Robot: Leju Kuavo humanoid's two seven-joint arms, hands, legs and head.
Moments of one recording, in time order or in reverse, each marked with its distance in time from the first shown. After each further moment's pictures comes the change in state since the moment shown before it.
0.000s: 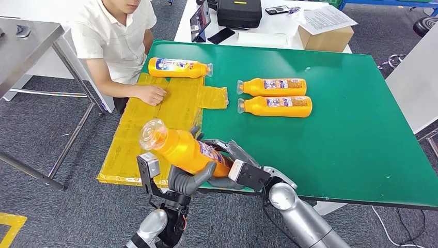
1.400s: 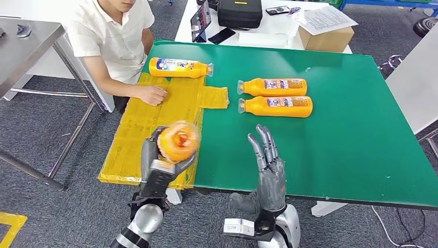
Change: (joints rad) left arm -0.028 0.034 0.157 0.012 -0.981 0.429 0.074; right arm 0.385 0.210 -0.258 -0.265 0.585 -0.898 -0.214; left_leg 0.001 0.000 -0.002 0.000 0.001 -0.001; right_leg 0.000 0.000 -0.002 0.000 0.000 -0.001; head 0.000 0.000
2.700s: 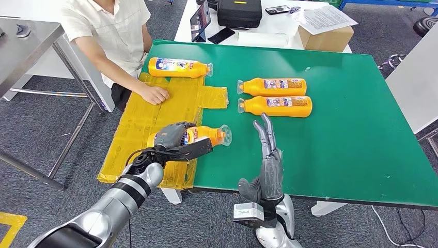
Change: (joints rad) left arm -0.463 0.012 0.041 0.658 -0.386 -0.485 0.294; right arm -0.078 -0.021 0.064 0.030 -0.209 0.032 0.007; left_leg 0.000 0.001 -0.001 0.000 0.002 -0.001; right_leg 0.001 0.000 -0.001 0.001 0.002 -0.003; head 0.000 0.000
